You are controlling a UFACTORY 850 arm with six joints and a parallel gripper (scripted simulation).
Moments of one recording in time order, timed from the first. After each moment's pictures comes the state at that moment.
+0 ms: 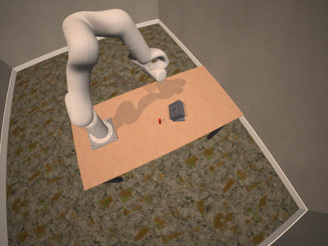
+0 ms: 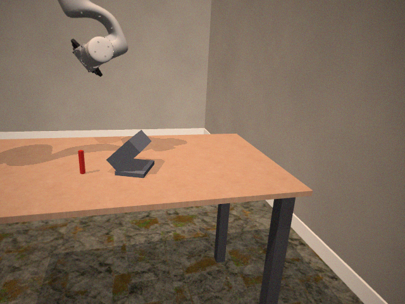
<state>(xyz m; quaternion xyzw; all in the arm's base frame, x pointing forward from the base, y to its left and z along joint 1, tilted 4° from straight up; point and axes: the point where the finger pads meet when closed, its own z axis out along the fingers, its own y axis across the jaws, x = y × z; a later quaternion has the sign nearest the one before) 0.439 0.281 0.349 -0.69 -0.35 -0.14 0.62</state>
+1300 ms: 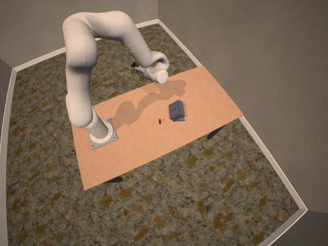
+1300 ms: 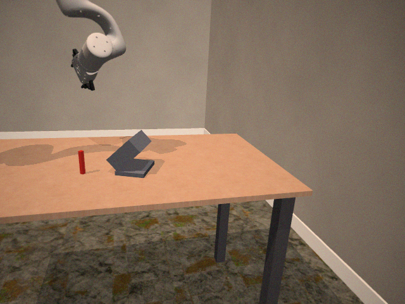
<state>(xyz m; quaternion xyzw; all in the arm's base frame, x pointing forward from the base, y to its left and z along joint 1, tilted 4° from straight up) 0.428 0.229 0.290 -0.80 -0.26 -0.01 0.53</state>
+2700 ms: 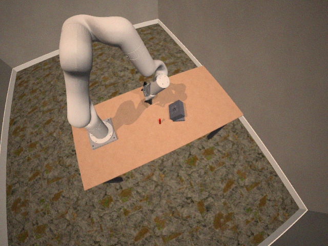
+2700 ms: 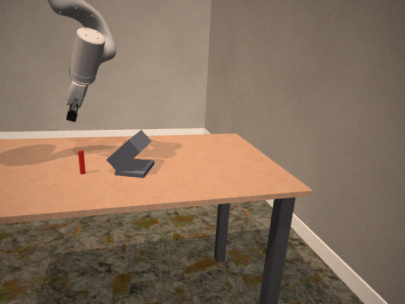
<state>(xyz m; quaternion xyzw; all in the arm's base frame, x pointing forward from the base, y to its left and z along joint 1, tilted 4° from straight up) 0.419 0.057 0.180 -0.96 0.03 0.12 0.24</state>
